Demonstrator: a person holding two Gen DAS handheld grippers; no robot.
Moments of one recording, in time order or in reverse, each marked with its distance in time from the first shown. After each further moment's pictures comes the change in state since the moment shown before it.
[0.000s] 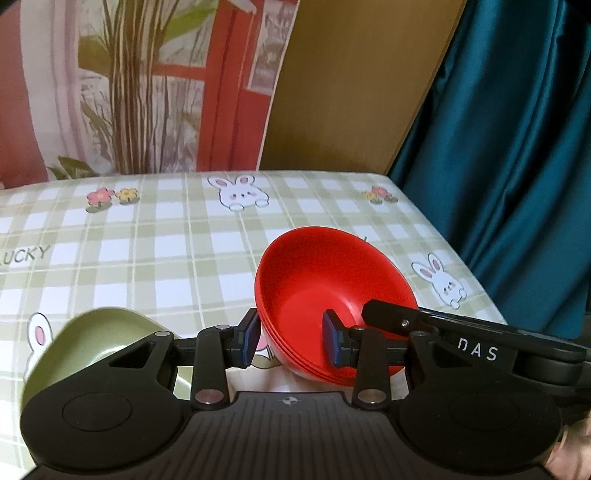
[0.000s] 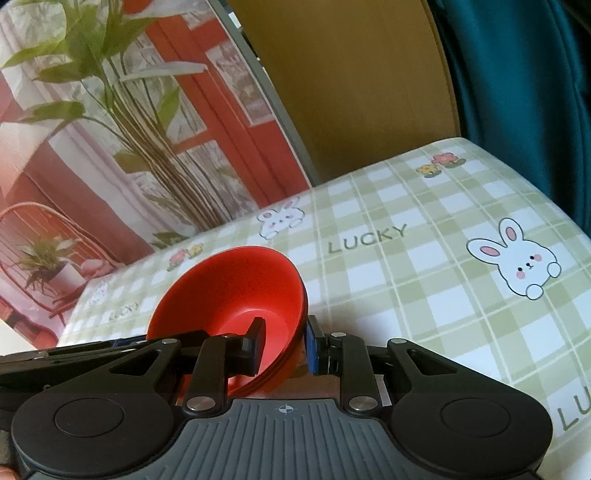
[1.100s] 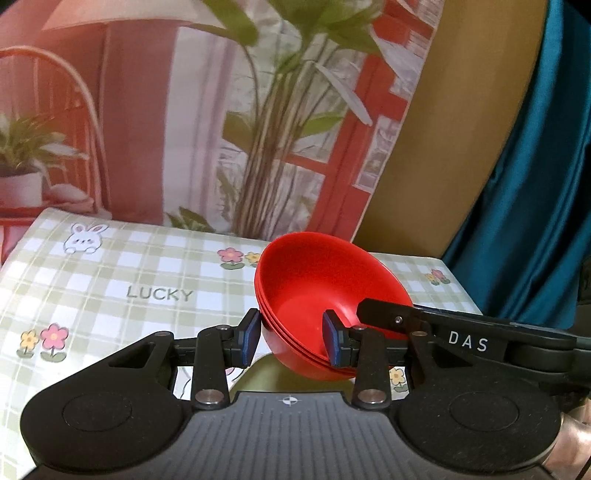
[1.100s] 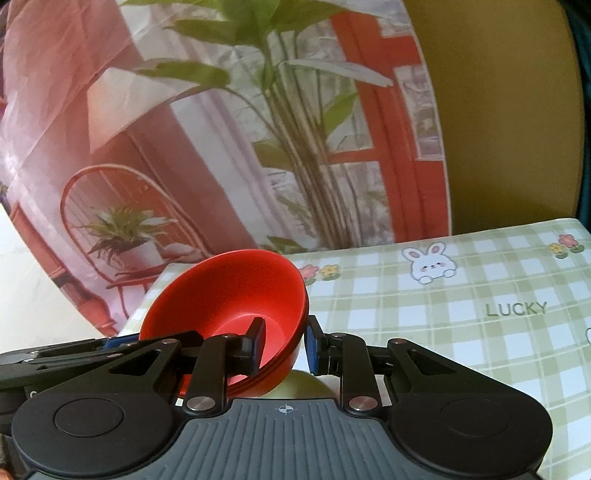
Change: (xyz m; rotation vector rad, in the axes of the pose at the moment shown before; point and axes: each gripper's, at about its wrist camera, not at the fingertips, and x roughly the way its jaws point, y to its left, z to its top) left arm -0.116 0.099 0.005 -0.134 -0.194 0.126; right arm 0.016 0.168 0.016 -0.240 0.010 0.142
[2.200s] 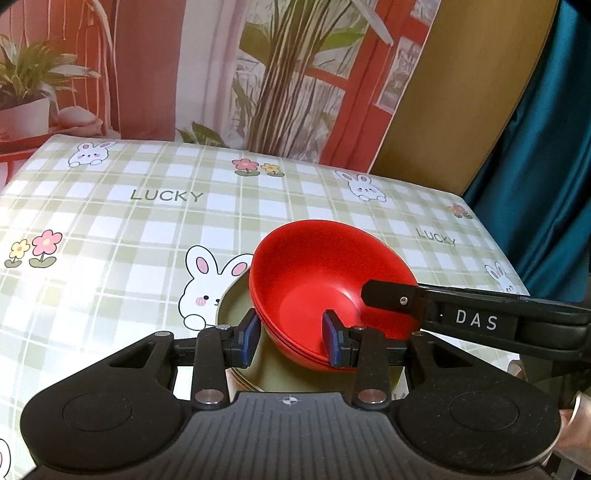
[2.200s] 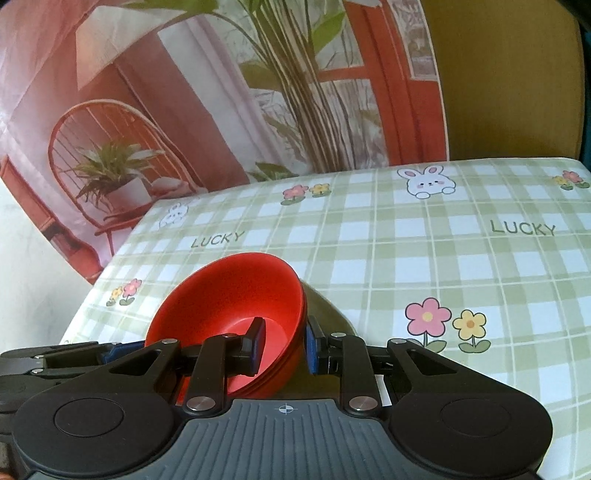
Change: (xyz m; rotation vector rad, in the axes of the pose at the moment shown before) left arm 0.024 0.010 -0.062 -0.018 0.161 0.033; right arm 0.023 -0.023 -0.069 0.007 0.137 -0.014
